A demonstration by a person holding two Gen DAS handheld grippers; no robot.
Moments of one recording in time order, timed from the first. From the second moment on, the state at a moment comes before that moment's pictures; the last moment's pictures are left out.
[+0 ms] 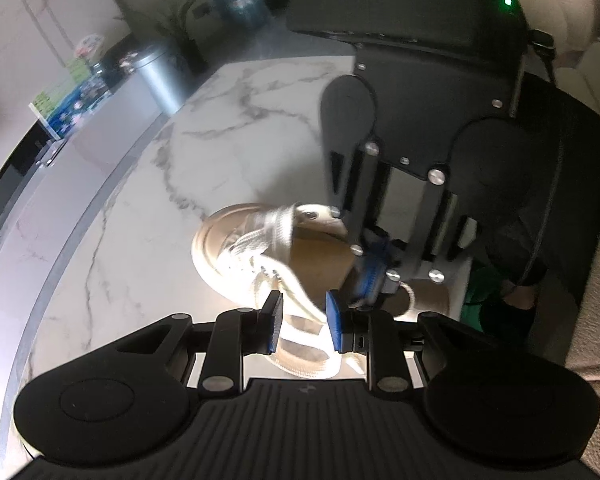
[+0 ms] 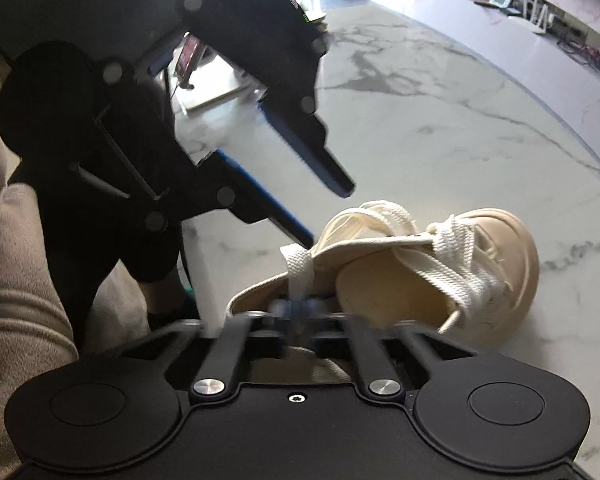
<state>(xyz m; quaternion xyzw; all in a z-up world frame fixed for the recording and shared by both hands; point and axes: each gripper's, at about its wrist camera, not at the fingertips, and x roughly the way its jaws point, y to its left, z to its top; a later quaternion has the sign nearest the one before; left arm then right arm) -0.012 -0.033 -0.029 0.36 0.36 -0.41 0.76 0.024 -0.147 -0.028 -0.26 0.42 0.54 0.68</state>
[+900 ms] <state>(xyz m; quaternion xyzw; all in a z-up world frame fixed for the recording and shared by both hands) 0.012 -0.060 -0.026 0.39 0.34 -0.41 0.75 0.025 -0.174 -0.004 -0.33 0.34 0.47 0.74</state>
